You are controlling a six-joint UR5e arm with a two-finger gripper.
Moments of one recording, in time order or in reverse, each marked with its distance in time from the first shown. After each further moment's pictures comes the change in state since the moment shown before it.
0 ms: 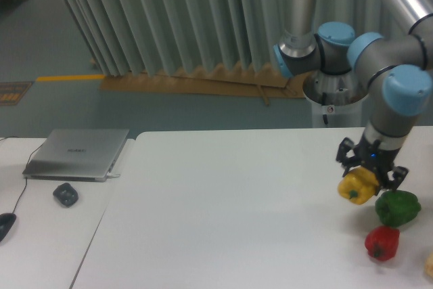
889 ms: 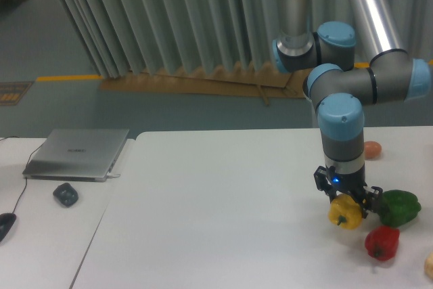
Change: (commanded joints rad) arm -0.083 -0.058 -0.029 0.140 0.177 -0.077
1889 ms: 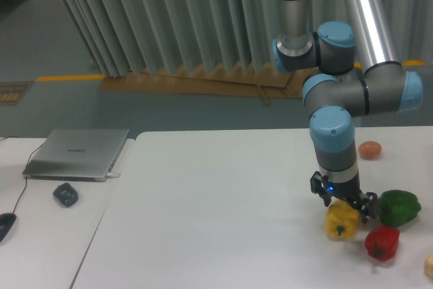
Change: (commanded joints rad) arm -0.021 -0.011 -0.003 0.003 0.025 0.002
